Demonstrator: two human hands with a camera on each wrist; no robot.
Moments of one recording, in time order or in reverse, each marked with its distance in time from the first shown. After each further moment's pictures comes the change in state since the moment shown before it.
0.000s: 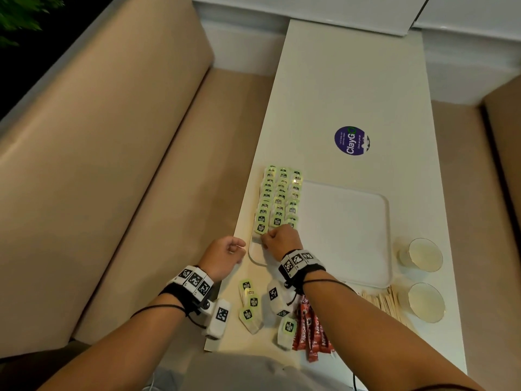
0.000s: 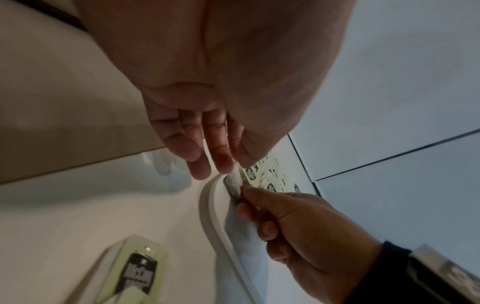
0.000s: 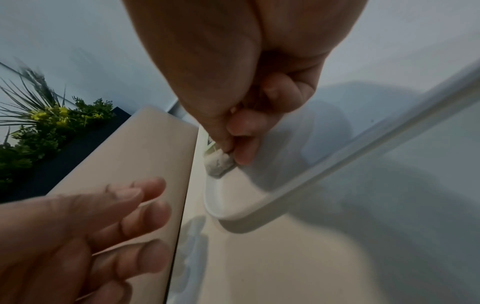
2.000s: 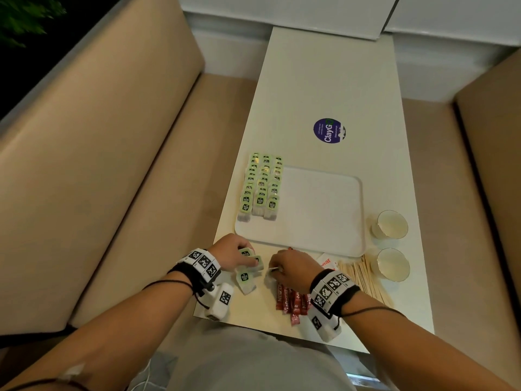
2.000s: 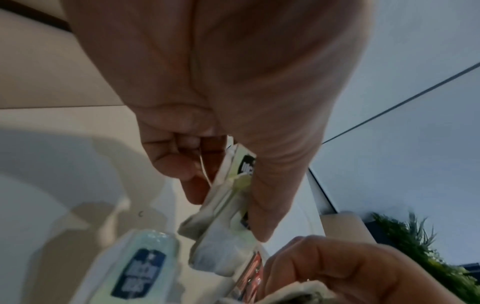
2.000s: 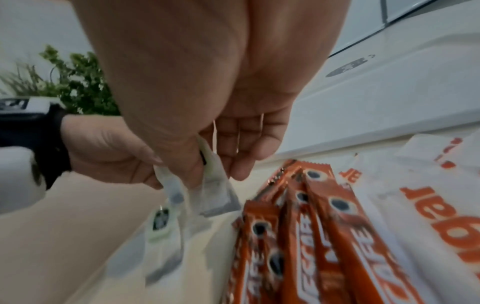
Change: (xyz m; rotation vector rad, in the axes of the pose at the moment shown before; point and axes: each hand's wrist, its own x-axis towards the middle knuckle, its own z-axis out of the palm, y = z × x) left_hand -0.048 0.016 0.044 0.366 -0.319 0.071; right_hand -0.138 0.076 -0.041 -0.507 -0.224 -0.462
